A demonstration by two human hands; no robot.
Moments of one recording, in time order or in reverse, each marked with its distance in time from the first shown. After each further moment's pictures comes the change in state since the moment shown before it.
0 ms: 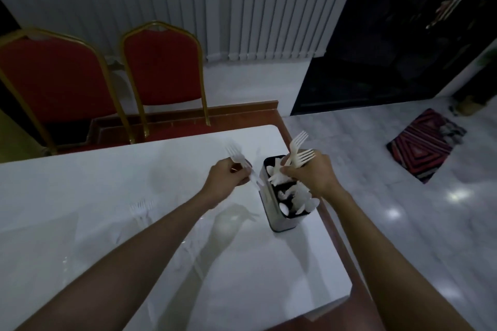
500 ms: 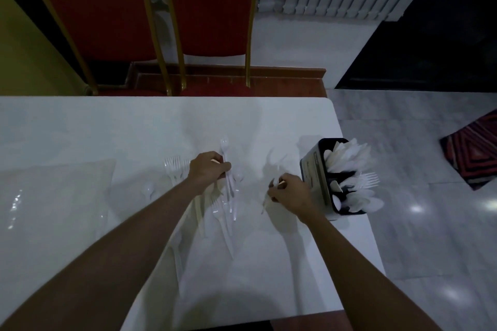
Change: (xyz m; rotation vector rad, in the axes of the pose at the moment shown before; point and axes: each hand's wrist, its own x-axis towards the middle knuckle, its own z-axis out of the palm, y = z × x) left_hand 0.006 -0.110 -0.099 0.104 0.377 -0.459; right_hand -0.002 0.036 0.184 -0.012 -0.360 0.231
